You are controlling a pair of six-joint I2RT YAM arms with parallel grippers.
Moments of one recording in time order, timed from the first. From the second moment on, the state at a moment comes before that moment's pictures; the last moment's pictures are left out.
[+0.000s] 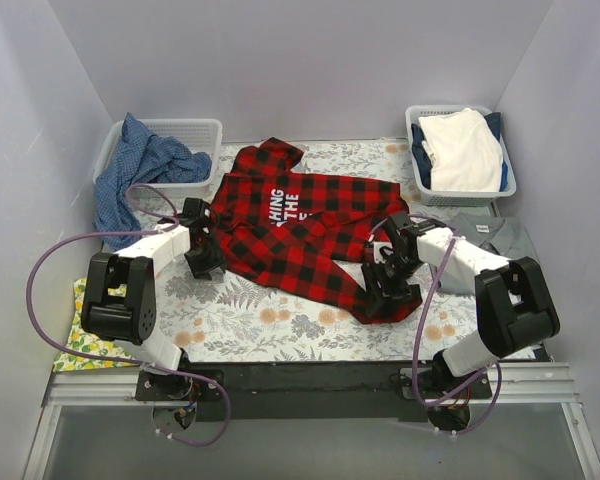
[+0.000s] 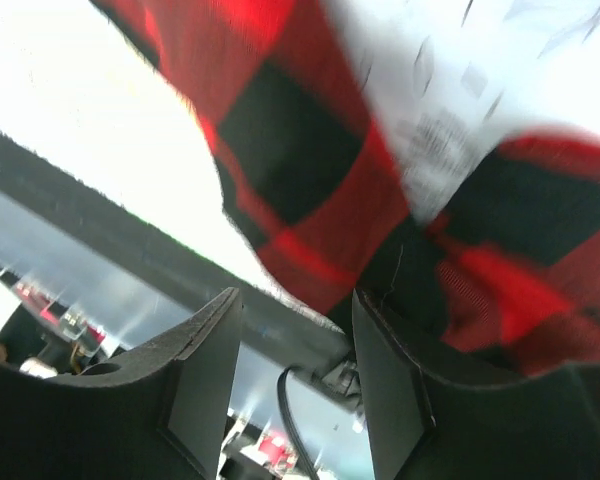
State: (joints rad) left arm -0.14 1.60 0.93 -0.60 -0.02 -0.58; right arm 0.41 1.53 0.91 -0.93 -0.48 0.08
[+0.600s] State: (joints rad) left arm -0.06 1.34 0.88 -0.59 0.12 -0.67; right arm 0.43 1.39 0.81 -1.02 -0.52 0.11
